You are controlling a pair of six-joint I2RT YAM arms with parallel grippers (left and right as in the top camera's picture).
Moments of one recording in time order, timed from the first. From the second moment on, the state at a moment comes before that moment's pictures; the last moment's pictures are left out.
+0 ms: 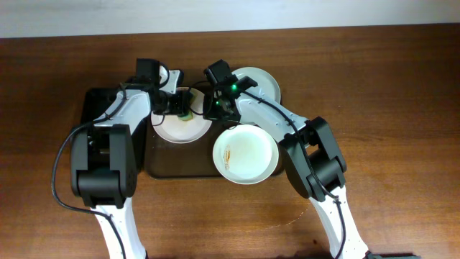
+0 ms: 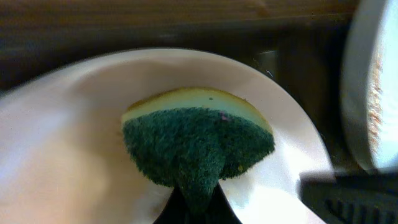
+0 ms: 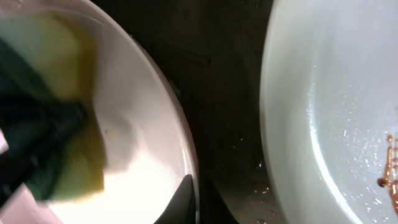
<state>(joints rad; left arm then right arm) -0.06 2.18 1.49 -0.47 0.42 -0.01 0.56 2.38 1.90 -0.68 -0.21 0.65</state>
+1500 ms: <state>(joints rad) 0.24 2.15 1.90 -1.05 0.10 -0.08 0.98 2.17 1.97 -0.79 1.28 0.18</state>
